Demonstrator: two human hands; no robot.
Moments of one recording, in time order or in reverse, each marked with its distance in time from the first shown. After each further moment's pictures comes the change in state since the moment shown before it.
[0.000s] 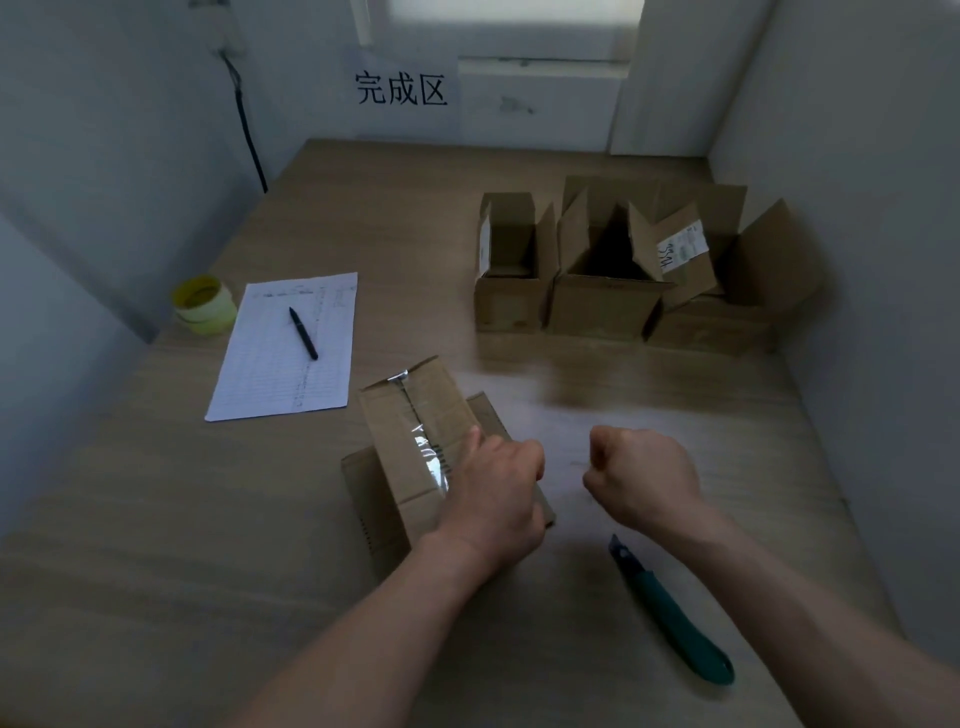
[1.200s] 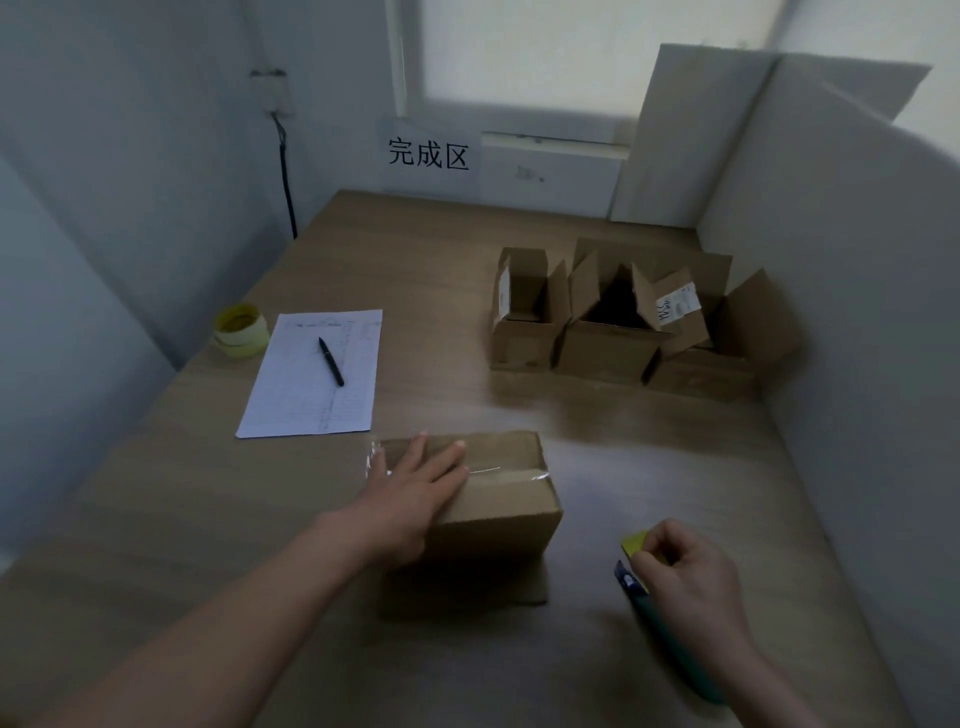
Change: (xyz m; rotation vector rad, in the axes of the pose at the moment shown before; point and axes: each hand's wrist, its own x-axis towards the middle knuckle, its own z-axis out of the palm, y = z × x) left_hand -0.044 -0.102 -0.055 0.257 -0.384 -0.027; right_hand -0.101 0.011 0.019 0.748 0.267 0.285
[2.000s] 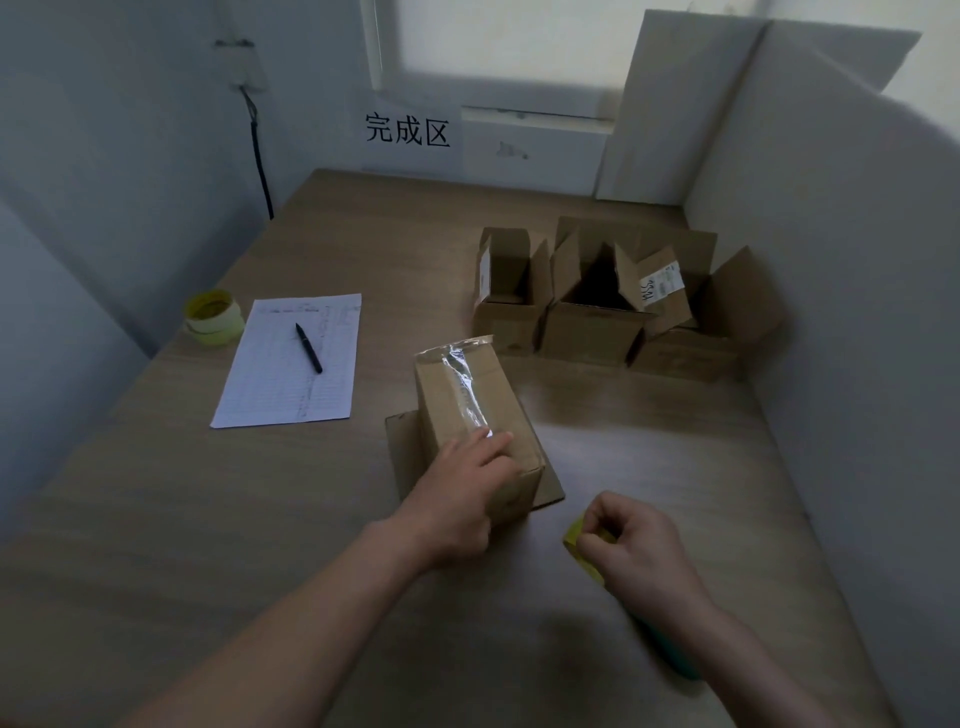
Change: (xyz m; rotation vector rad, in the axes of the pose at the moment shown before) left_hand 0.020 0.074 -0.006 -0.285 0.354 0.230; right_hand 0.006 -0.030 0.001 -0.037 -0.308 -0.080
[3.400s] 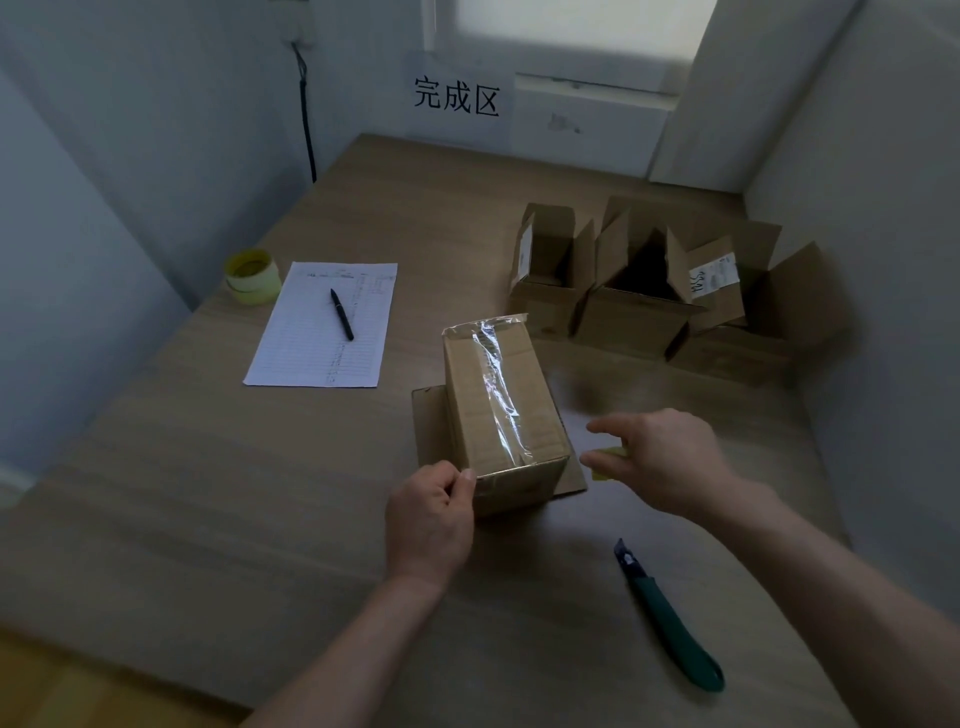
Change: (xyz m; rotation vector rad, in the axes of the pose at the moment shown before) left_hand -0.041 0.008 0.036 -0.422 0.679 -0.683; right_hand 0.094 -0.021 -0.030 -0.825 -0.110 -0.443
